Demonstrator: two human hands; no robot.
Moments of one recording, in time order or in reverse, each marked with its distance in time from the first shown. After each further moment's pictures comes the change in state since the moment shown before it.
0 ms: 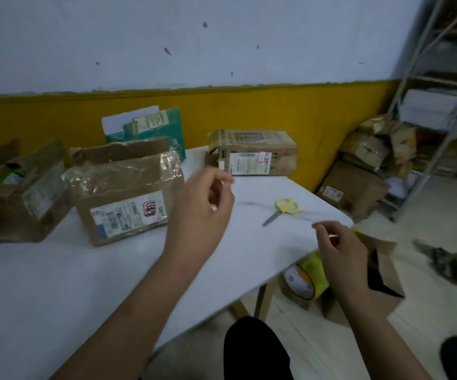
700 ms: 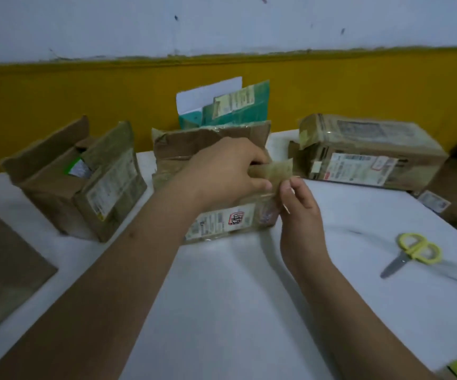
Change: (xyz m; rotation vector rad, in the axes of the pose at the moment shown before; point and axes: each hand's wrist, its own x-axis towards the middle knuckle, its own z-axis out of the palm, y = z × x) left_hand 0.145 -0.114 -0.075 0.584 -0.546 0.003; right_hand 0.040 -0.124 0.247 1.017 -0.507 0.113
